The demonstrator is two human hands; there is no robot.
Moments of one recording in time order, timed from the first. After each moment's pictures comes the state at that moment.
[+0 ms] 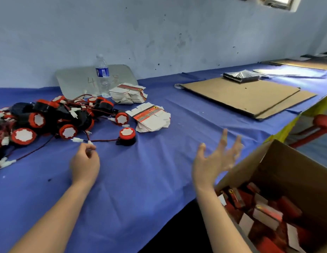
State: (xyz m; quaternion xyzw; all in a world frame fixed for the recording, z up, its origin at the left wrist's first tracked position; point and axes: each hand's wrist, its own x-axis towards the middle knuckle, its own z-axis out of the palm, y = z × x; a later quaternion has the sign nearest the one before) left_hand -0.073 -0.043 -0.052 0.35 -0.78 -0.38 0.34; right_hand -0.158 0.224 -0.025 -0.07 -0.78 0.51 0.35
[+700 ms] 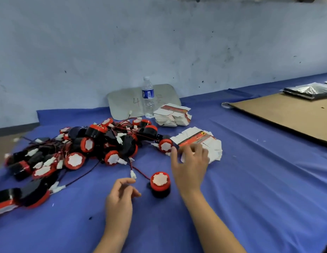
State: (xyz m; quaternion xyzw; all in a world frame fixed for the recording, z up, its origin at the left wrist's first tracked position) left_hand -0.060 -0.048 -0.049 0.31 -0.67 -0.55 0.39; right_hand -0.212 0.036 -0.023 0.19 -0.79 0.48 0.35
